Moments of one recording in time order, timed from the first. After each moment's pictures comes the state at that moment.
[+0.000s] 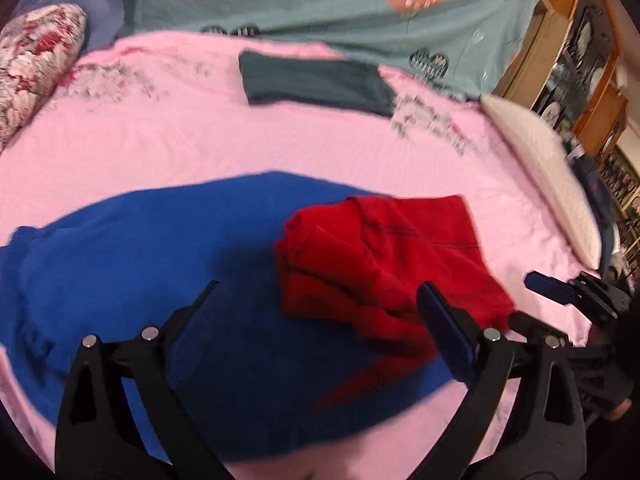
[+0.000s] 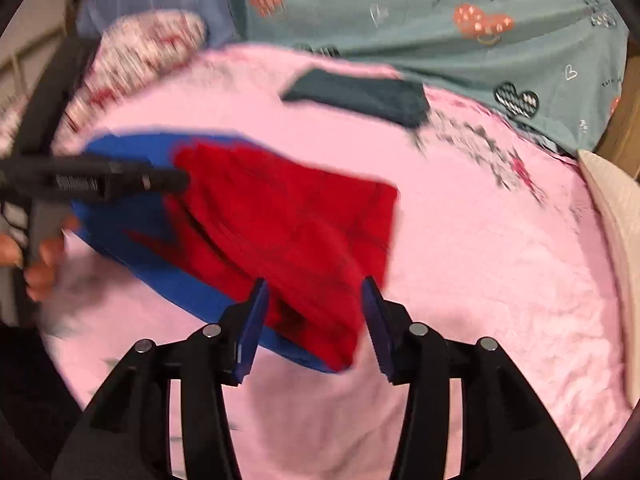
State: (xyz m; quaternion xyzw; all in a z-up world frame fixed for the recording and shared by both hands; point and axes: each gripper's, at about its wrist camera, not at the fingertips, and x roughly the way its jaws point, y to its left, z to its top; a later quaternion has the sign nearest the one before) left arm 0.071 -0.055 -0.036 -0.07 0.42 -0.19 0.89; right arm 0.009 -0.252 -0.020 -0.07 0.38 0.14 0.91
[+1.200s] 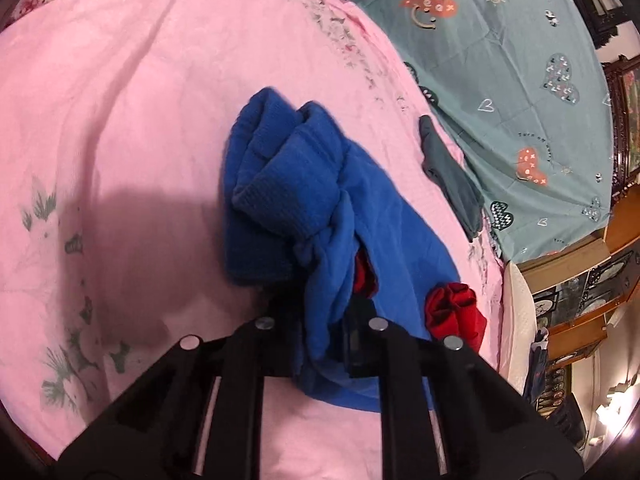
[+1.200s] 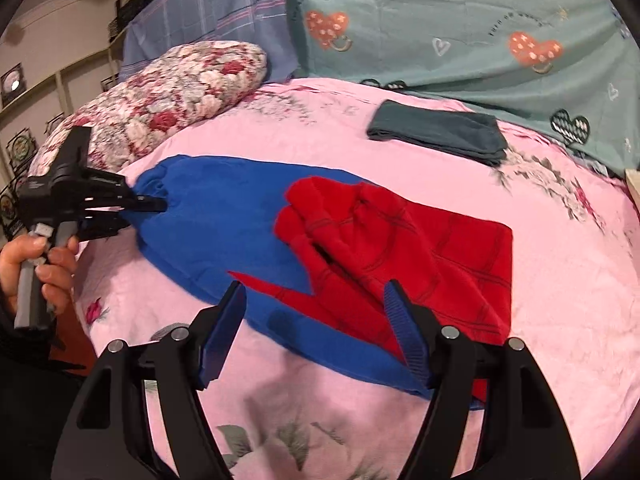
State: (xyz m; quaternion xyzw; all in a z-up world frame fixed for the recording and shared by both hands) left arm 0.046 0.136 -0.088 -0.39 0.41 -0.05 0.82; right arm 0.009 -0.184 -0.035 -0.04 0.35 0.21 0.91
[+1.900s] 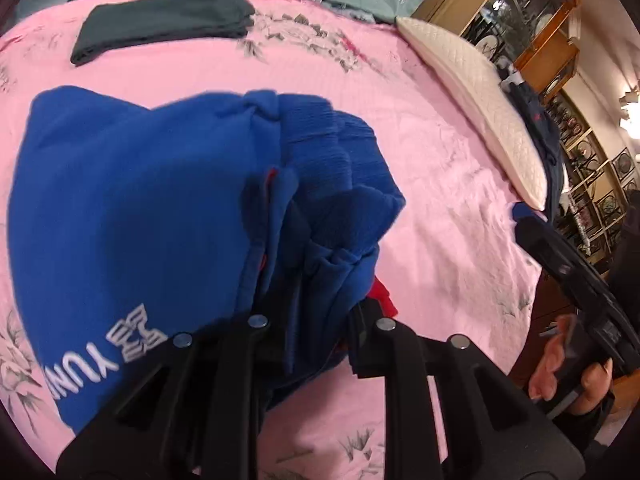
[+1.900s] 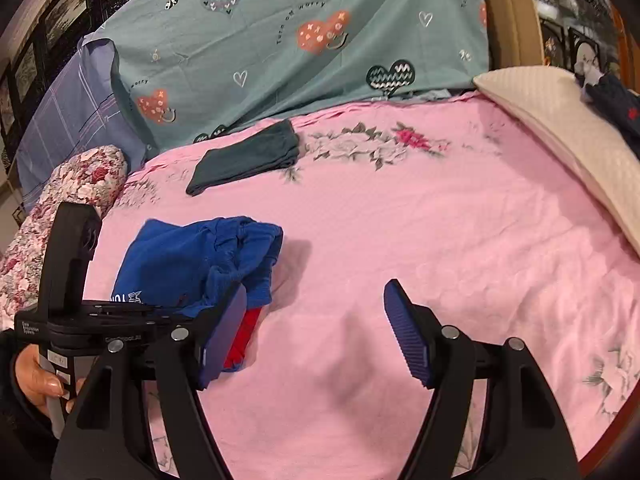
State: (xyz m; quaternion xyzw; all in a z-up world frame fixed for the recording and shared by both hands) left arm 0.086 -0.191 -0.057 -0.04 0.51 -0.33 0.79; right arm -0.017 -0.372 -0.017 0.12 0.33 0.02 0.93
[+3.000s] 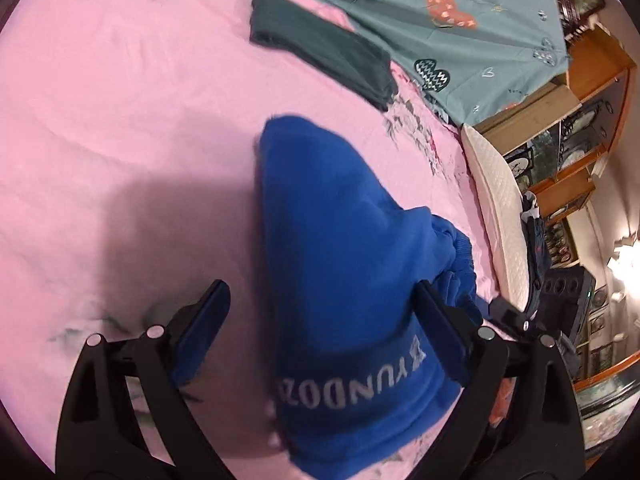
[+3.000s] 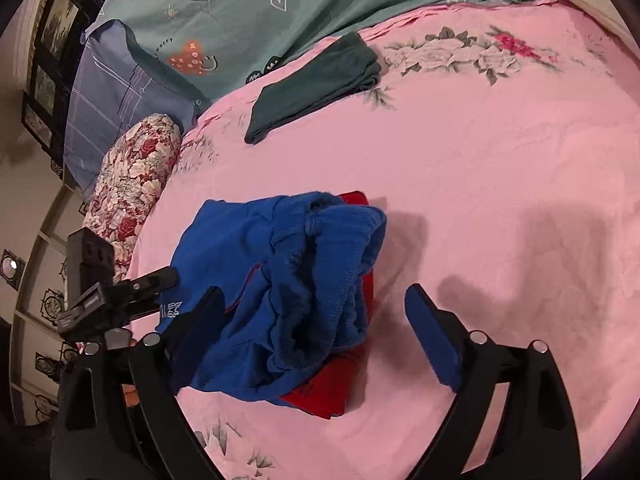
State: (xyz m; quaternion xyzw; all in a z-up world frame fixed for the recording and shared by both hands) left arm 0.135 -0.042 -0.083 -0.25 0.51 -0.24 0.79; right arm 0.076 -0.333 -0.048 0.23 0.45 0.18 0.85
